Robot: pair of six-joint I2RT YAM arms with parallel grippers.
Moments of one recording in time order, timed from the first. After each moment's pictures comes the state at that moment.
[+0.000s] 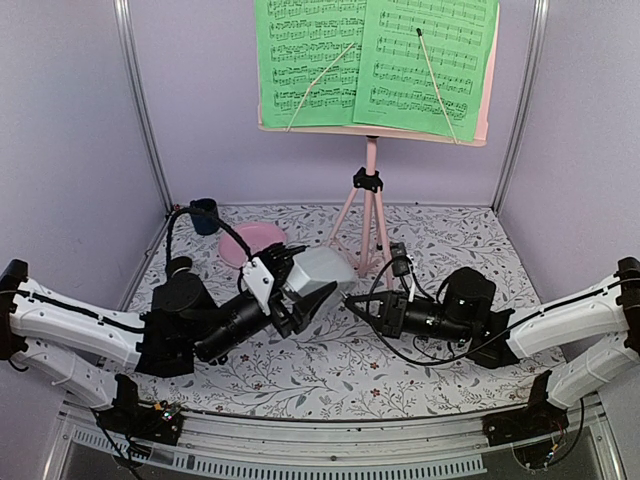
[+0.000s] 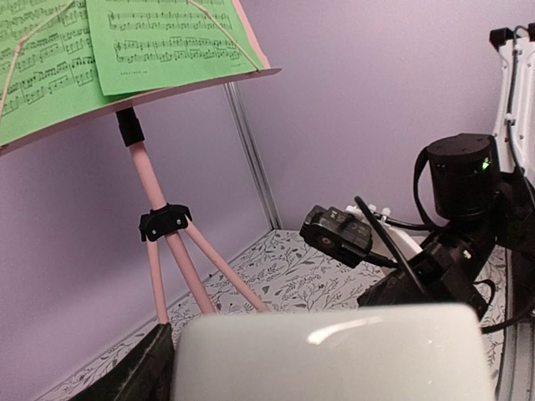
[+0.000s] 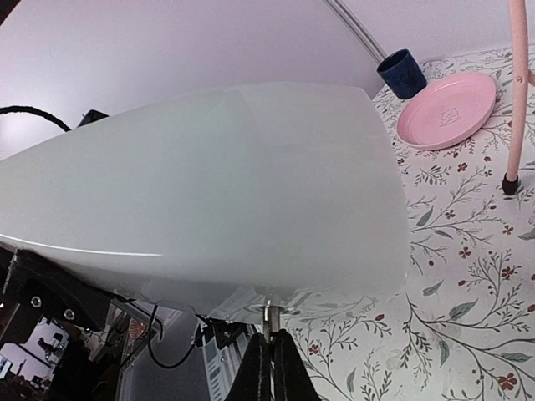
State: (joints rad) left arm -1.32 1.27 0.64 0.79 -0.42 0.32; right arm 1.03 1.37 0.50 0.84 -0.18 0.77
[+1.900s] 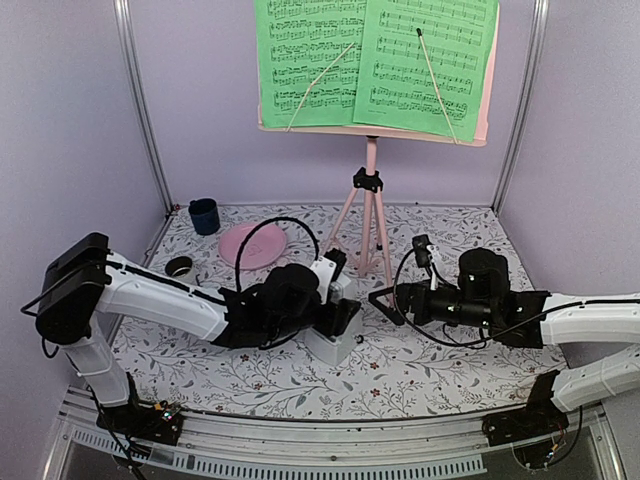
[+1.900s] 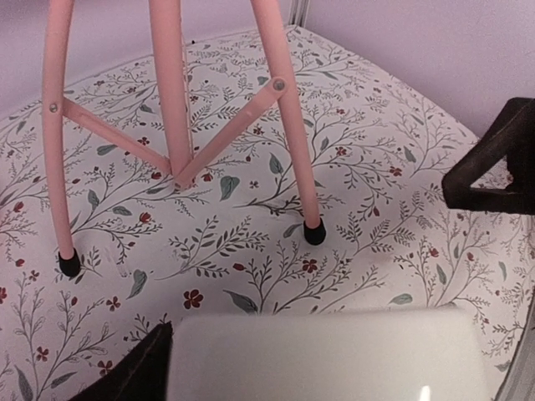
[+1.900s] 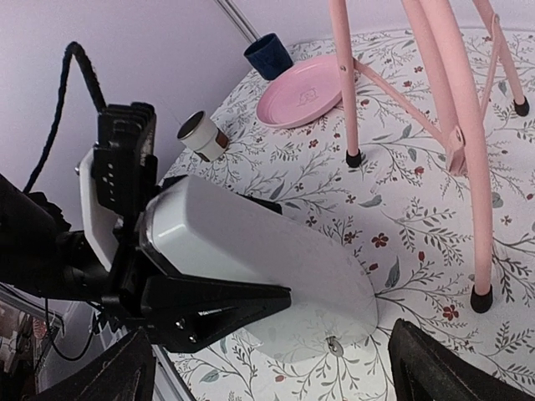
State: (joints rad) left arm -1.13 1.74 0.95 0.32 -0.34 -0.31; right arm 0.90 1.14 0.54 0.24 -0.08 0.61
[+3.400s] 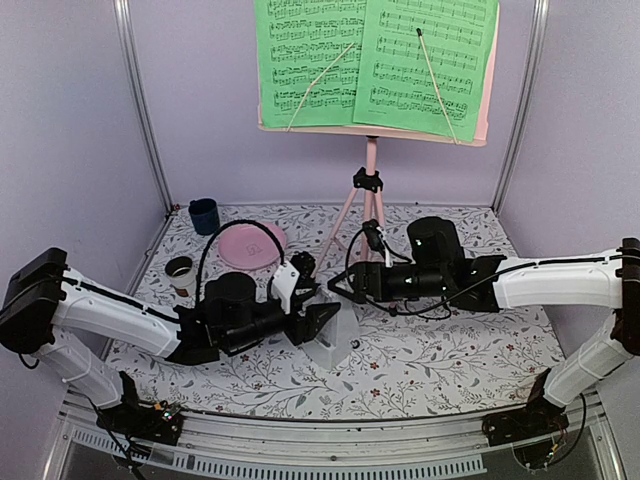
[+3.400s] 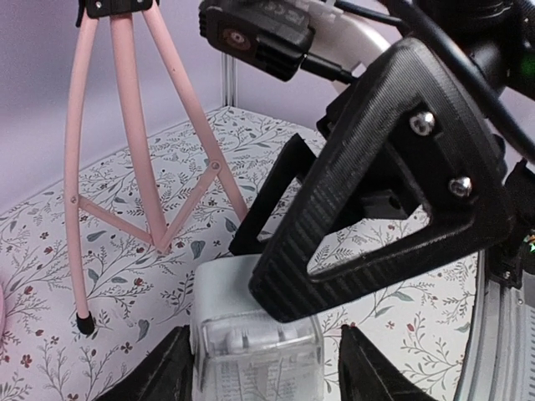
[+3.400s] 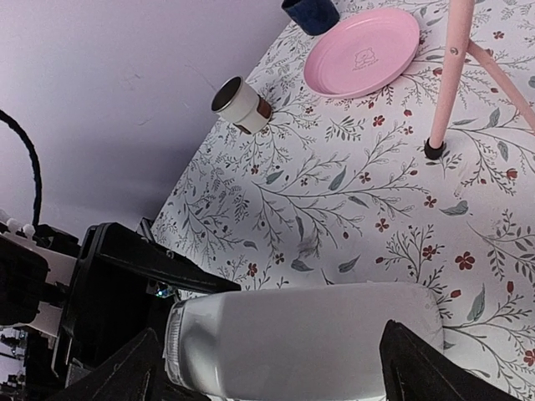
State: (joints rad) left arm -1.13 1.49 0.62 0.69 -0.17 -0.10; right arm 0.90 1.47 0.90 0.13 -0.28 0.64
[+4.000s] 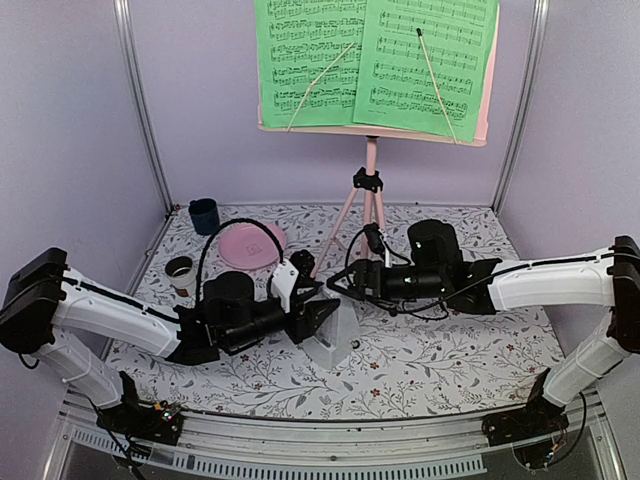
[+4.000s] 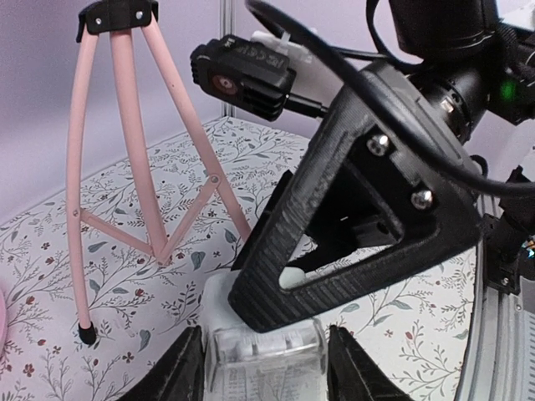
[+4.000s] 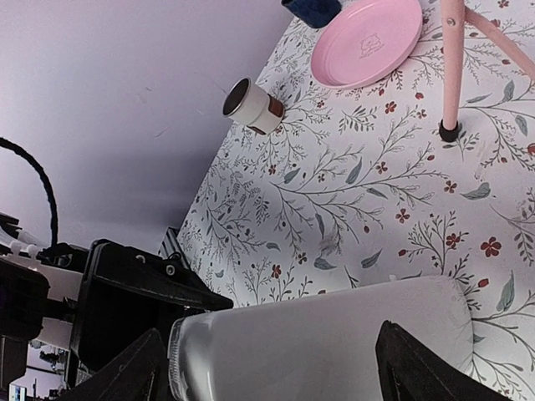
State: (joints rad) left arm -1.13 1.49 0.62 0.72 -0.16 -0.08; right arm 0.88 1.50 0.87 0.23 -0.34 0.78
